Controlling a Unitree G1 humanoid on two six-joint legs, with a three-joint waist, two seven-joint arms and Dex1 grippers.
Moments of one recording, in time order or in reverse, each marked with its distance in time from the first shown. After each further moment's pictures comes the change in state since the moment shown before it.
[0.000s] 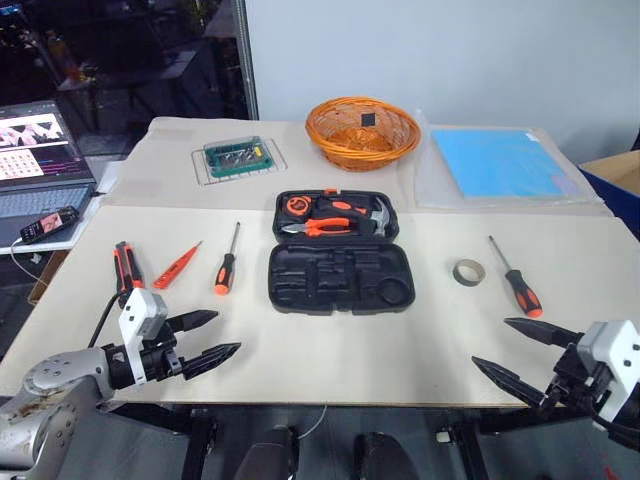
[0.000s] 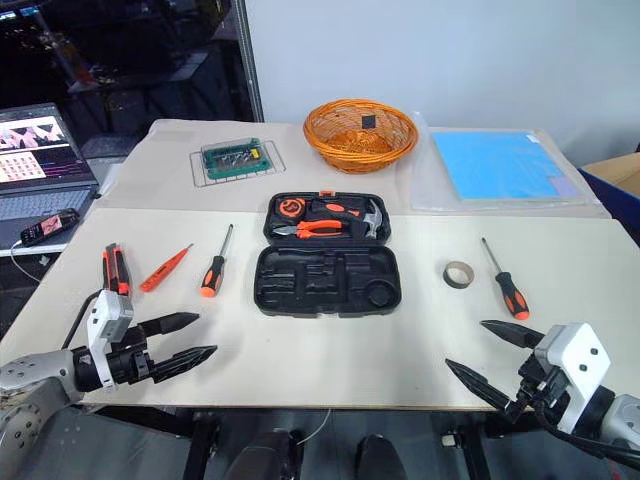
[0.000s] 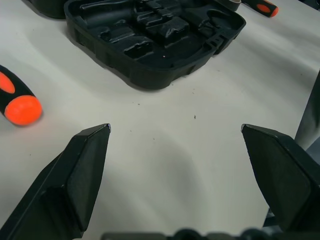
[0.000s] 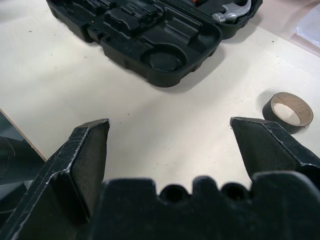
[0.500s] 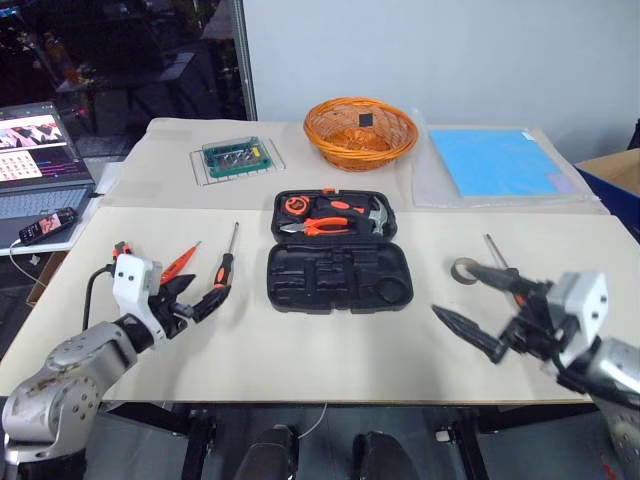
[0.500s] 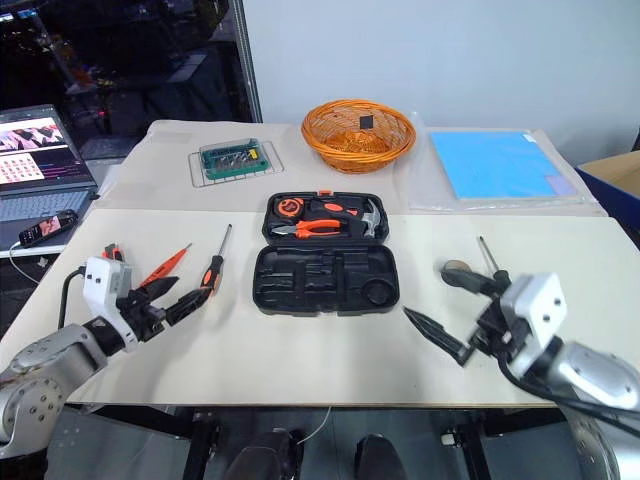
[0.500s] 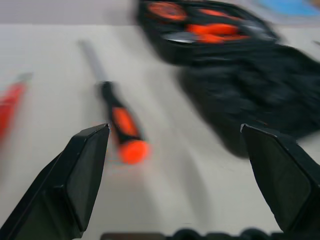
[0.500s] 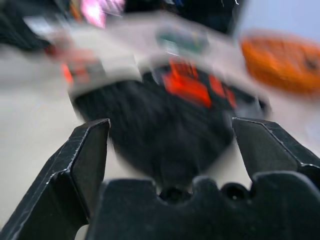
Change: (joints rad) left arm -0.300 -0.173 0.070 -0.017 -0.038 0.378 0.662; right arm -0.479 0.009 0.243 -0.058 0.163 0.099 -0.120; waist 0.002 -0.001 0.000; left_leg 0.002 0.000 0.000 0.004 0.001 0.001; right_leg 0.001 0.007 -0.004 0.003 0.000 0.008
